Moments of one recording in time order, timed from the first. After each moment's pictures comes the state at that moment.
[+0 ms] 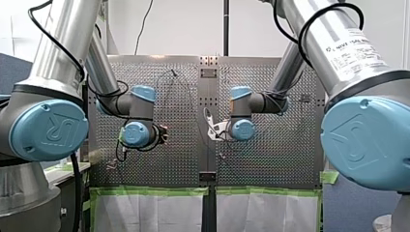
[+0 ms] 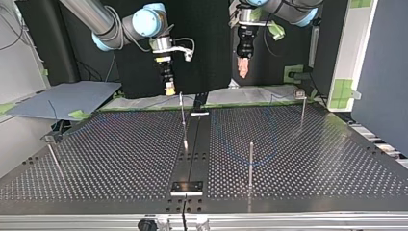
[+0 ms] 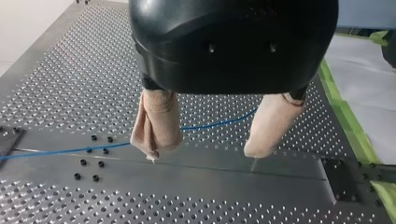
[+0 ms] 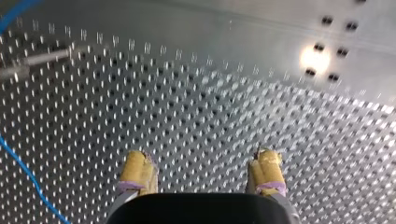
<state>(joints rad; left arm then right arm) -0.45 -1.82 -2.39 -2.18 -1.91 -1.64 2.27 -1.01 1.82 -0.78 1.75 1.40</state>
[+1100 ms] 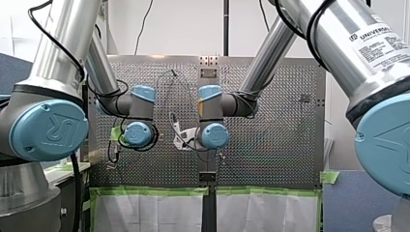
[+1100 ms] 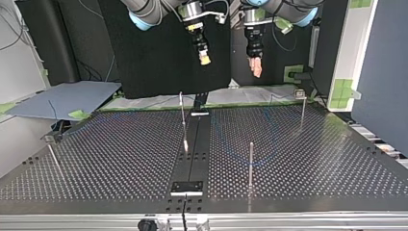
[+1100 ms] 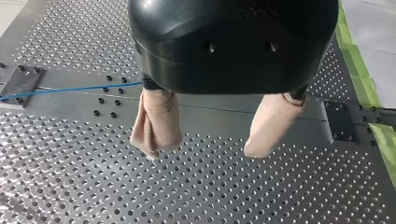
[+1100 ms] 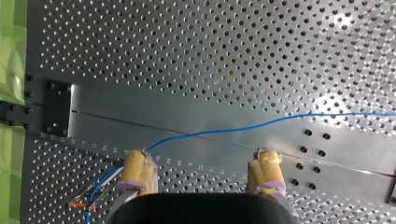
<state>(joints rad) -0.45 -1.82 -2.39 -2.18 -2.09 -1.67 2.55 -1.00 1.85 -0.73 1.89 1.45</state>
